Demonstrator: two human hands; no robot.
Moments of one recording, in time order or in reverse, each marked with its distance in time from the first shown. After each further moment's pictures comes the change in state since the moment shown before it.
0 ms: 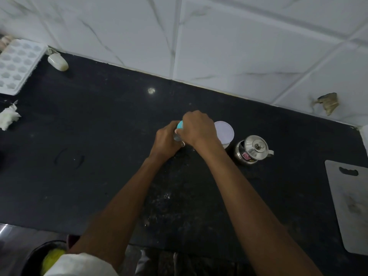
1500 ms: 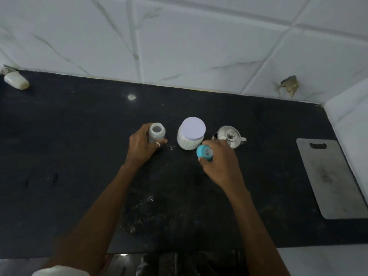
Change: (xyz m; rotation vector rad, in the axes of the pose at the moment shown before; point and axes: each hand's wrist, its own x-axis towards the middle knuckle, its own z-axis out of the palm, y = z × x) left_hand 0.001 -0.011 0.003 0.012 -0.012 -0.084; right_hand -0.128 0.106 0.034 0.458 0.220 0.286
